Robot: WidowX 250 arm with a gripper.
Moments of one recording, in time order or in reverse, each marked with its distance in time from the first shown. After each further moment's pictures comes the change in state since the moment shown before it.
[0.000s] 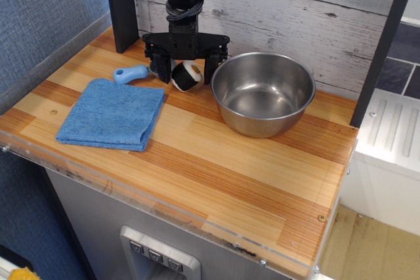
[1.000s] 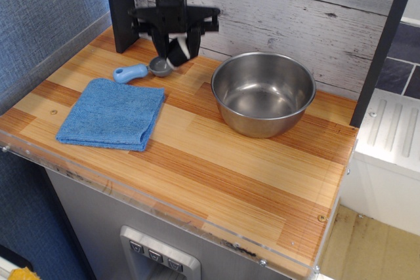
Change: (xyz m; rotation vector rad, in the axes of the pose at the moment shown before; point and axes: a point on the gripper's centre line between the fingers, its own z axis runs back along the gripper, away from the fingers) arm -0.011 -0.011 0.037 0.017 0.067 0.040
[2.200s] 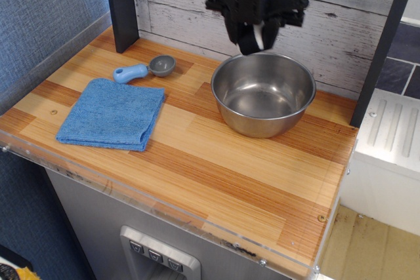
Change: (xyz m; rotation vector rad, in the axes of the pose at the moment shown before) arm 0.041 0.097 0.046 0.045 0.112 -0.348
